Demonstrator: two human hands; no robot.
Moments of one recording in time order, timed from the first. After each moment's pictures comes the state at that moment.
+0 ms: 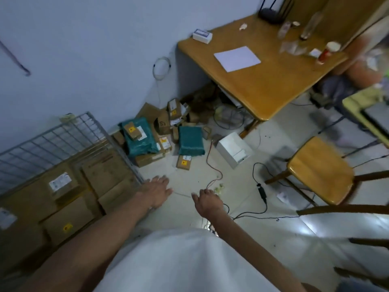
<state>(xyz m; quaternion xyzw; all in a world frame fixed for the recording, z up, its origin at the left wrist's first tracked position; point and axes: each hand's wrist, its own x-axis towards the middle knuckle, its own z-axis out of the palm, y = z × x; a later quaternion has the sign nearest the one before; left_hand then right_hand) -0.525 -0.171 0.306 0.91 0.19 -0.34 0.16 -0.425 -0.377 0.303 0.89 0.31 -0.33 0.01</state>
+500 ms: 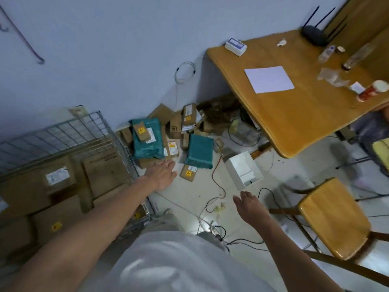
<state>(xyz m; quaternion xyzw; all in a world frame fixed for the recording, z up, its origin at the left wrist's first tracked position) -0.404 -0.045 0.301 0.92 0.24 -0.27 0.18 -0.236 -0.343 0.351 0.90 0.29 -0.33 0.05</state>
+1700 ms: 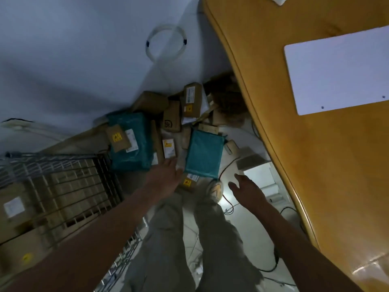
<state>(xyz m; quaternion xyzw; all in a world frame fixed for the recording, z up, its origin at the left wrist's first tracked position) -0.033 0.109 0.107 0.85 0.32 -0.36 0.21 0.171 -0.097 0.096 0.82 0.26 -0.50 0.01</state>
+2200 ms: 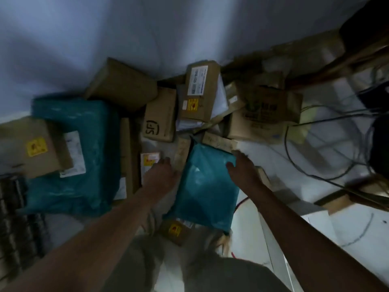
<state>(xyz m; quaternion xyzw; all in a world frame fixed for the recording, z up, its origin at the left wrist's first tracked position) 0.017 0.204 -0.322 0.75 0.51 -0.28 0.33 0.243 0.083 -0.319 0.85 0.26 -0.45 -0.05</state>
